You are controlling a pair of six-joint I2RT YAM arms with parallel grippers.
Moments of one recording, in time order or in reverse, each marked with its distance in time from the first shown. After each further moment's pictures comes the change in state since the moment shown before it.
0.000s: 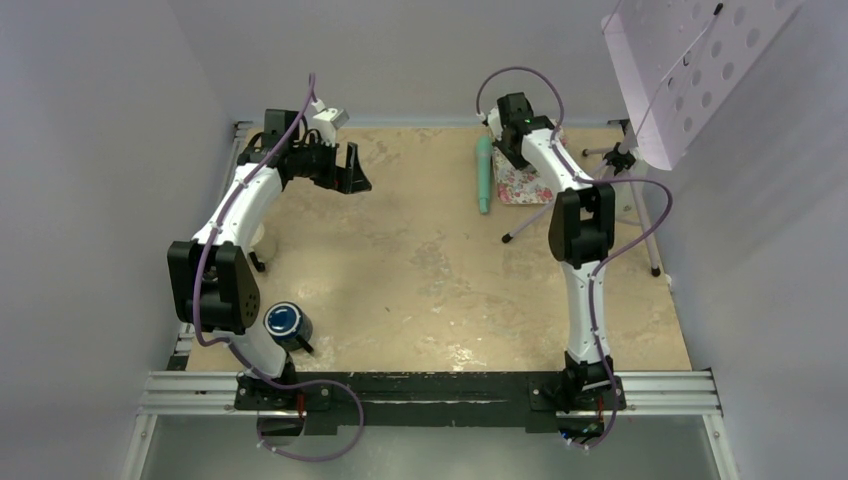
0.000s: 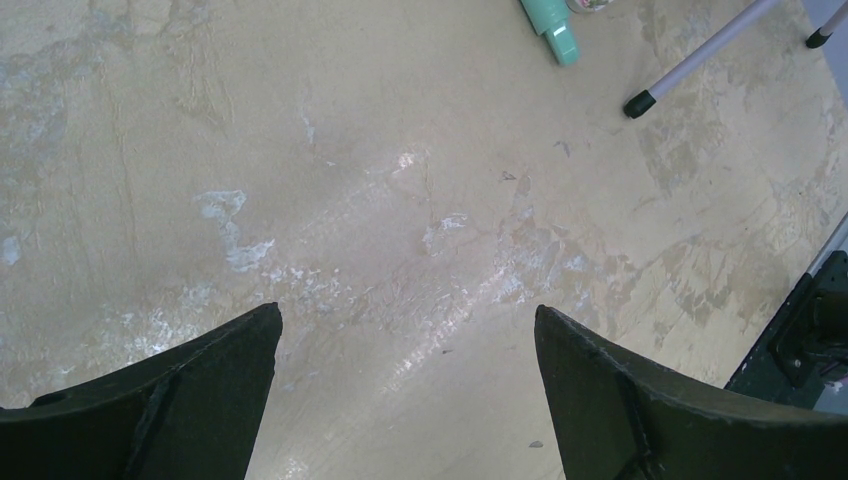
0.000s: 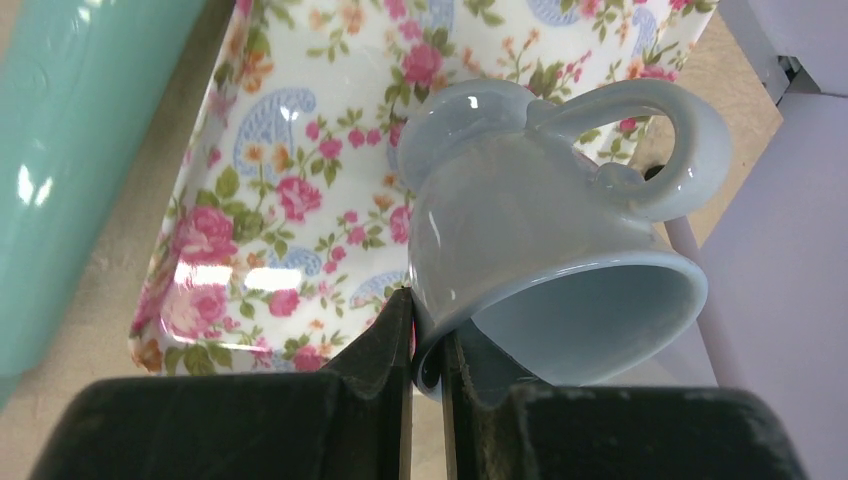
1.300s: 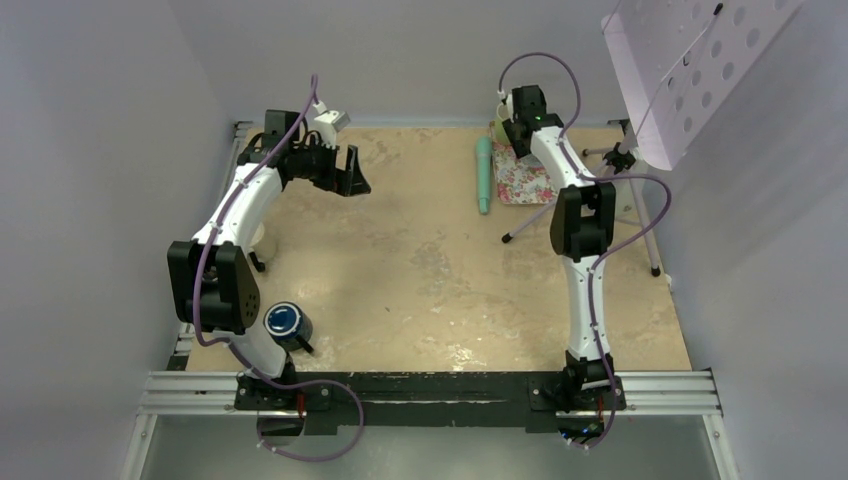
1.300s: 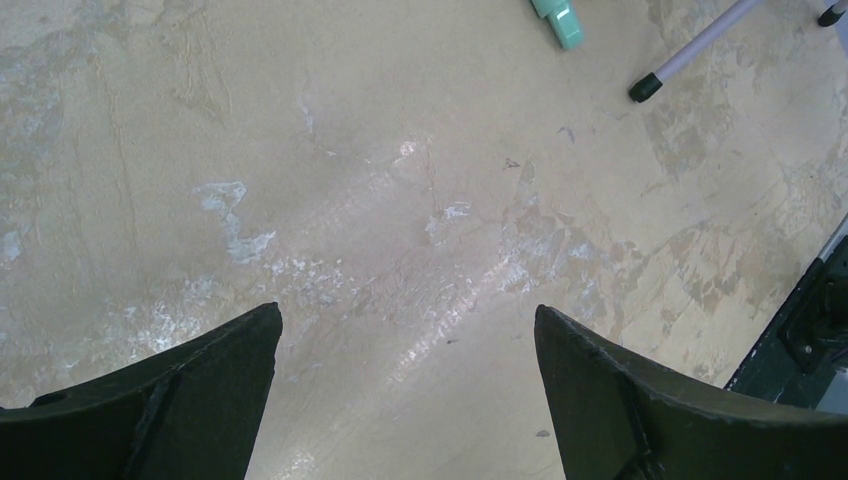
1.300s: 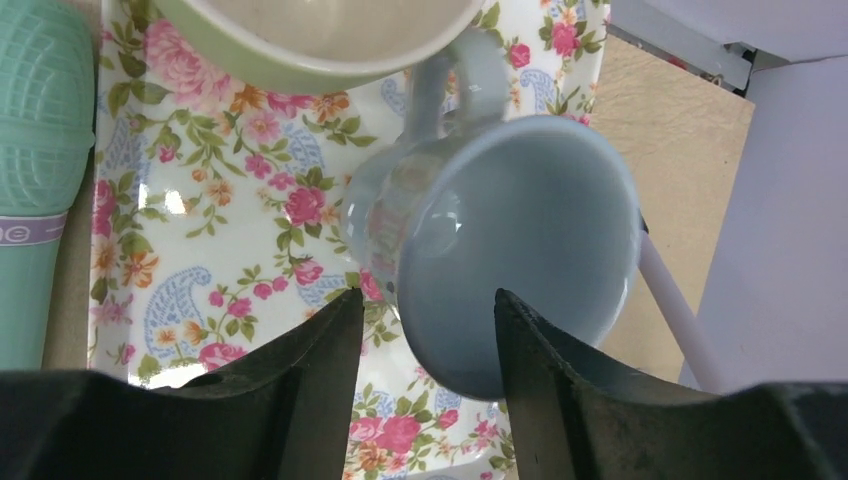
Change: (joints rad) left arm 0.000 0.000 0.000 -0.023 0.000 0.029; right arm -0.066 0.124 0.157 0.142 0.012 0.182
